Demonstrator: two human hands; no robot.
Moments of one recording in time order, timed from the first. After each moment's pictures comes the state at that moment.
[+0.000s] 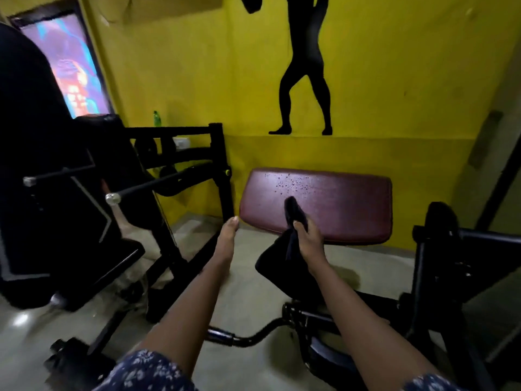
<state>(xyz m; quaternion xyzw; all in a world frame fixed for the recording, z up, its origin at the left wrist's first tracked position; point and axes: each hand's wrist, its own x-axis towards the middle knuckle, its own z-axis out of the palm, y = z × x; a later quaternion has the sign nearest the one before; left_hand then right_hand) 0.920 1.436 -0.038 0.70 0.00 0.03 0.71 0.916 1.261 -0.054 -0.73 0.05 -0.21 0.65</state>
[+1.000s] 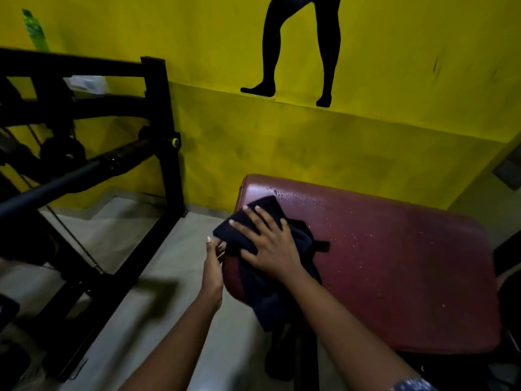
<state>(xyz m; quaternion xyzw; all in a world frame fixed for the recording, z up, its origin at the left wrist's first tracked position) 1.310 1.436 -0.153 0.58 0.13 -0.11 0.80 1.308 1.304 -0.124 -0.97 -0.11 -0.21 -0.02</state>
